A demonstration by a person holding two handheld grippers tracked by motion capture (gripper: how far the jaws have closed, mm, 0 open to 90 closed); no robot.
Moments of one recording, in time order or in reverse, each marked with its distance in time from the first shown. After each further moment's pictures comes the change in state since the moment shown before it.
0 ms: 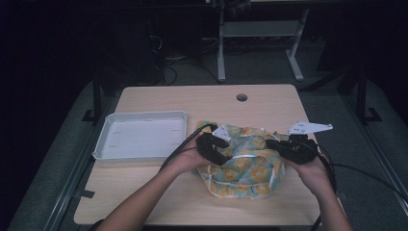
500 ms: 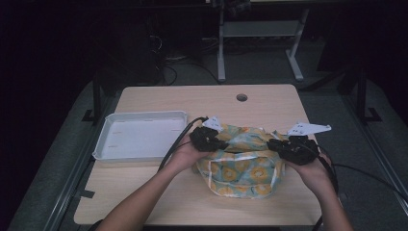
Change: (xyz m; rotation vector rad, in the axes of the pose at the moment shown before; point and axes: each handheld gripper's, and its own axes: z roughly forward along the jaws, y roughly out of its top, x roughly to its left) left arm 0.019 -0.005 -0.017 -0.099 0.012 -0.122; right arm 0.004 0.000 -0.002 0.028 -0.062 -0.034
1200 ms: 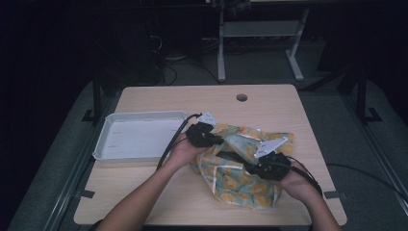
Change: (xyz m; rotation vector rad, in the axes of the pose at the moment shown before) left arm 0.018 -0.008 -0.001 -0.029 0.039 -0.078; right arm 0.047 -0.017 0.051 0.282 0.248 -0.220
